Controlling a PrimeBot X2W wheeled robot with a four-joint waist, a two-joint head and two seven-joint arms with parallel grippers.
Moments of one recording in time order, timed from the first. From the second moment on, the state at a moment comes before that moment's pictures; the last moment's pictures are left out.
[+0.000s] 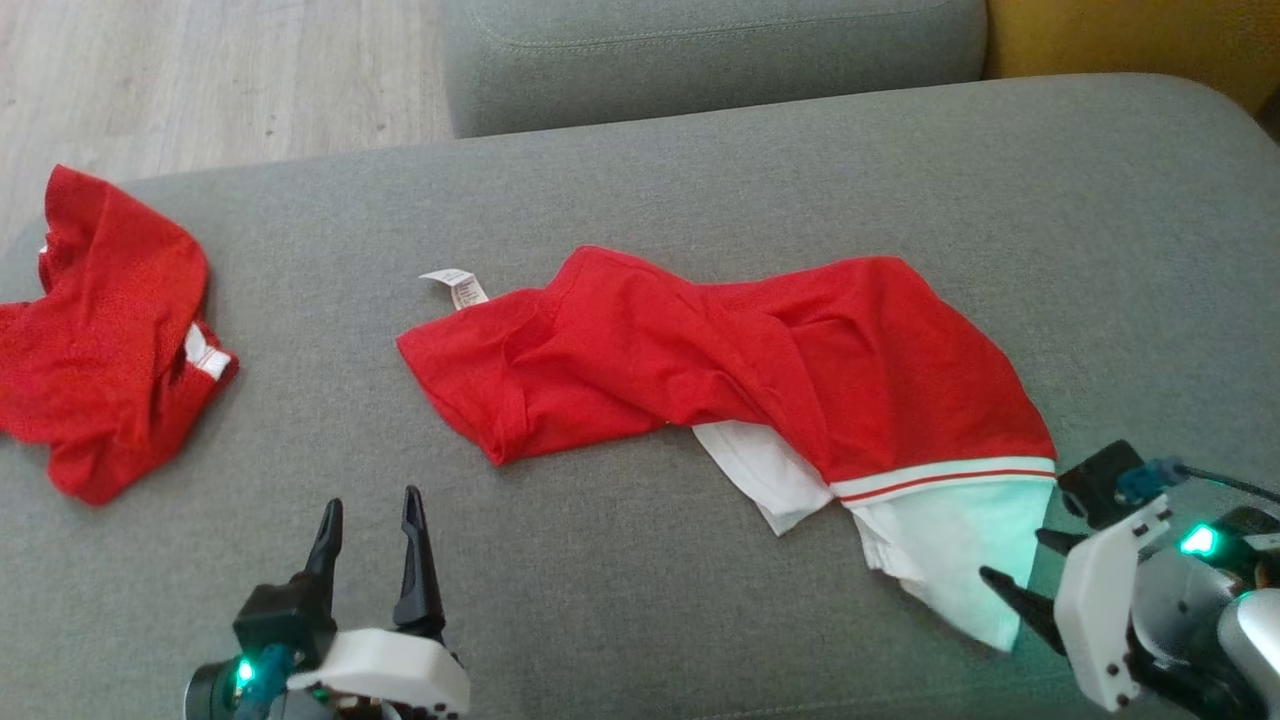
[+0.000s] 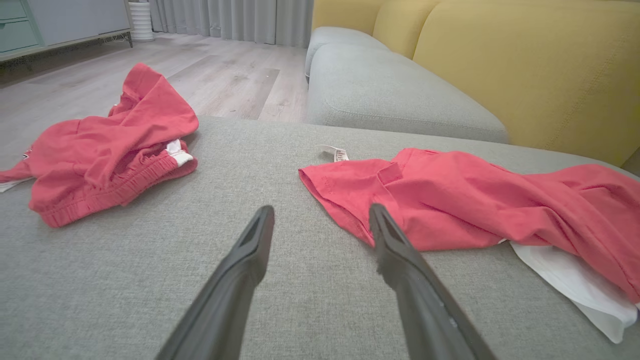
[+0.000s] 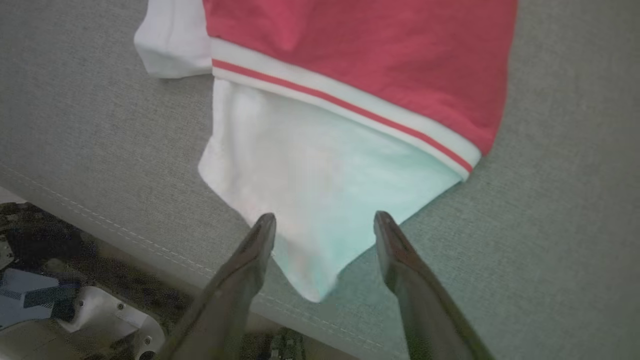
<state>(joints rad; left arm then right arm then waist) 0.10 0.05 -0.24 0.14 -0.24 0.21 -0.25 -0.11 -0.66 0.52 0.08 0.58 0.12 0.65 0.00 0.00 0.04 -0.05</state>
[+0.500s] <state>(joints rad) 0.06 0.05 -0.26 0.14 -0.22 0.19 -0.25 -0.17 -0.43 0.33 -0.04 0.45 0.12 0.52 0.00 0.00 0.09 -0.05</state>
